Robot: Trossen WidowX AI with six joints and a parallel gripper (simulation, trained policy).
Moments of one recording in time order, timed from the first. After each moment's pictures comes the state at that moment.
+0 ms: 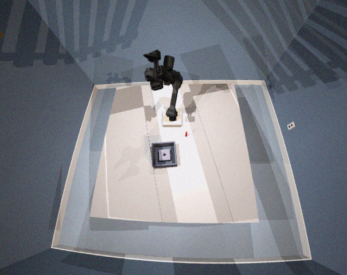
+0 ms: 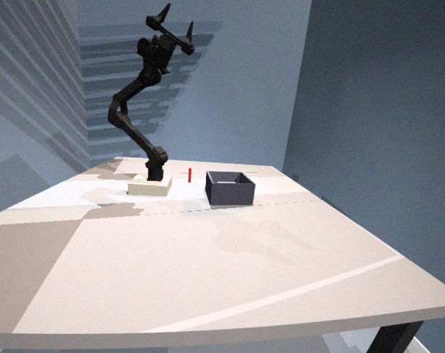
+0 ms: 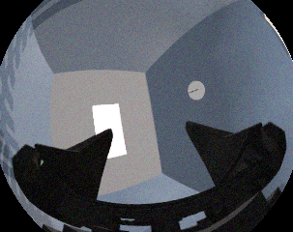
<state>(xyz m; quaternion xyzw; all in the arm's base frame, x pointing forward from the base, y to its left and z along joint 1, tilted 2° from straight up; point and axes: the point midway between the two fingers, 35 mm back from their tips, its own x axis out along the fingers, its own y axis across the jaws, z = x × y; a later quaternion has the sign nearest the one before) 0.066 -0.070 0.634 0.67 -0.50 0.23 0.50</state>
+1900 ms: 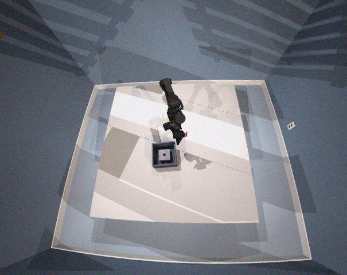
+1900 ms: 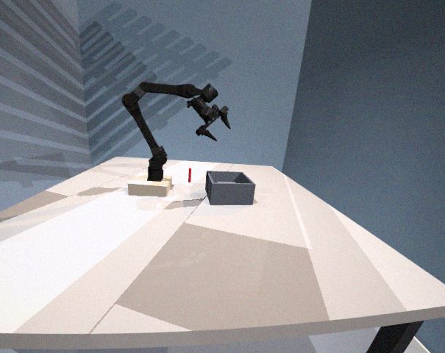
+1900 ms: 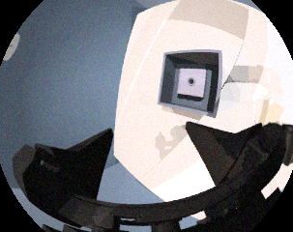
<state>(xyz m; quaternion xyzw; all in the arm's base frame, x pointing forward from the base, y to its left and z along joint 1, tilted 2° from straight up) 0.285 0.020 0.269 0.57 0.24 -0.27 0.74</state>
